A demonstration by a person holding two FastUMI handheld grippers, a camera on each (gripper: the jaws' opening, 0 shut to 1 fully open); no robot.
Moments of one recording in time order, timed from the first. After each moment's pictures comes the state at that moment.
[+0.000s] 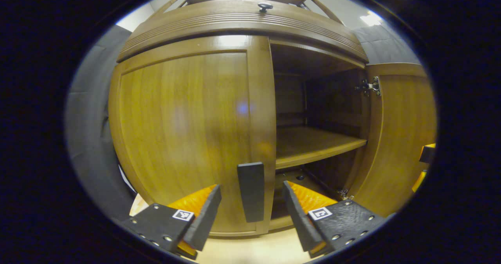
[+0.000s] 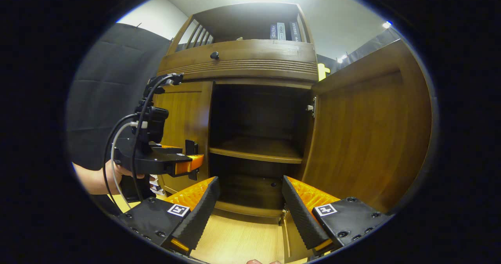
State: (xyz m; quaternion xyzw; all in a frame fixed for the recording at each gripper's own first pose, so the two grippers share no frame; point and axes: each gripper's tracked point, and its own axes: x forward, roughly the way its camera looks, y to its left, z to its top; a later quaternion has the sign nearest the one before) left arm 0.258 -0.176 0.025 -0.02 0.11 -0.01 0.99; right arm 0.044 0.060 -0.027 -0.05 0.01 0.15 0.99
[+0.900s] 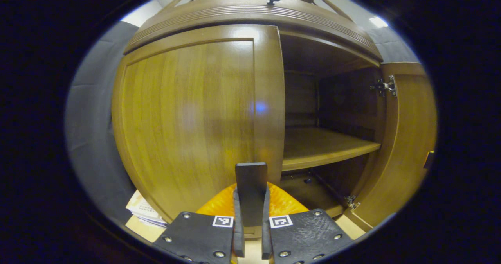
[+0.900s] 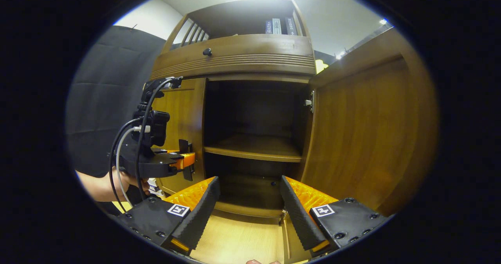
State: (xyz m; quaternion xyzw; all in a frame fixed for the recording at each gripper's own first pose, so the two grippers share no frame) left arm 0.260 -0.179 0.016 -0.04 0.12 0.01 0.99; right arm 0.055 0.055 -0.031 -0.03 0.02 0.14 0.99
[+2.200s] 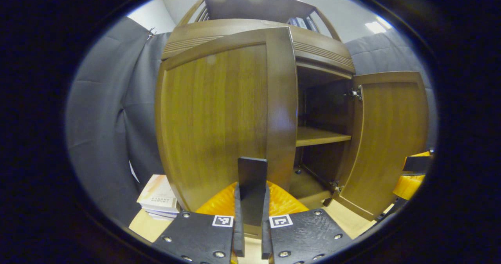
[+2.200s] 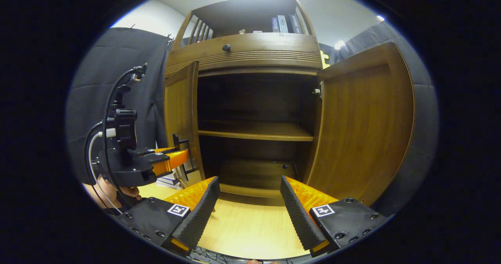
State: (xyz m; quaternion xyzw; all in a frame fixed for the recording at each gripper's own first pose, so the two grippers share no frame) left arm 0.167 -0.158 0.022 -0.05 0.10 -0.02 0.99; right arm -0.021 0.098 -0.059 -0.02 0.06 0.15 0.99
